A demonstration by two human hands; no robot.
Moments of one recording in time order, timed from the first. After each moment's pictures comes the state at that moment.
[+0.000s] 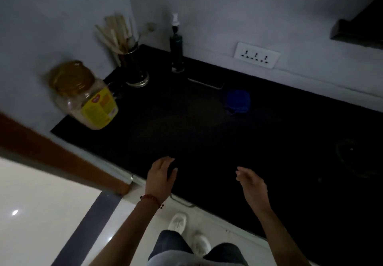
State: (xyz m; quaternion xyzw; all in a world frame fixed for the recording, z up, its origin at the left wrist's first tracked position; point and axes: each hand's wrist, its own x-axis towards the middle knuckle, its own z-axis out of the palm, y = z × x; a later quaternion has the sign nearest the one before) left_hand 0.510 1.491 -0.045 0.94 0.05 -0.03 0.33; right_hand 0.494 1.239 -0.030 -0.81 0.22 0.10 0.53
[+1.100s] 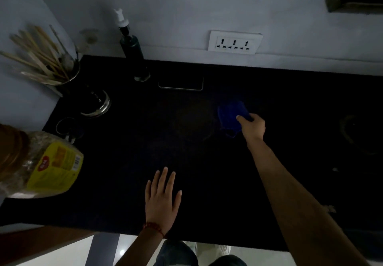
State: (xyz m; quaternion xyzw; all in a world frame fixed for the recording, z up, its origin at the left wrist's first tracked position) left_hand 0.590 1.521 -0.092 0.98 -0.12 -0.13 0.12; right_hand 0.701 1.236 -0.041 -0.73 0.45 -0.06 0.52
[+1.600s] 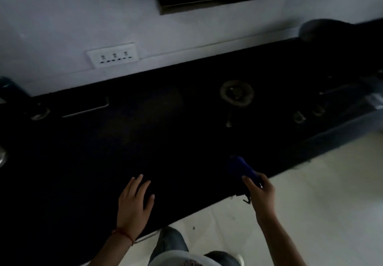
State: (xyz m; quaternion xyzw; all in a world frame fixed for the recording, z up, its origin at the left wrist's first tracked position) left_hand 0.548 1.432 -0.066 0.92 -0.31 -0.14 0.17; right_hand 0.357 1.192 -0.018 -0.56 0.56 -0.22 0.57
